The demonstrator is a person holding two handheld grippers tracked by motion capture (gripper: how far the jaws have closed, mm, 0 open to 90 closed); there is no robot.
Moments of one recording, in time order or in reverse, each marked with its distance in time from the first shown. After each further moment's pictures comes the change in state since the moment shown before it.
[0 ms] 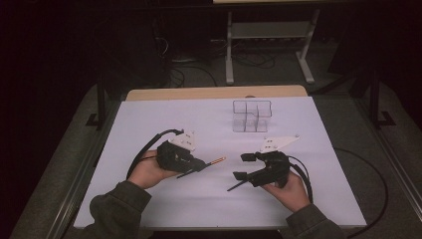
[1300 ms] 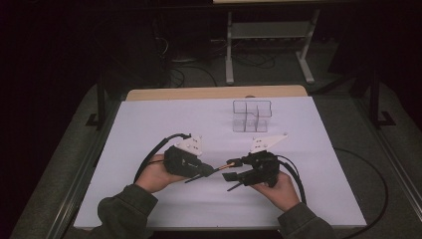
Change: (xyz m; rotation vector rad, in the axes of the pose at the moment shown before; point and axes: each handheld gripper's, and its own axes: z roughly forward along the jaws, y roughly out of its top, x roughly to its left) left arm -0.011 0.006 0.015 -0.045 -0.059 0.014; right arm 0.007 0.010 0.021 -0.009 0.146 0.012
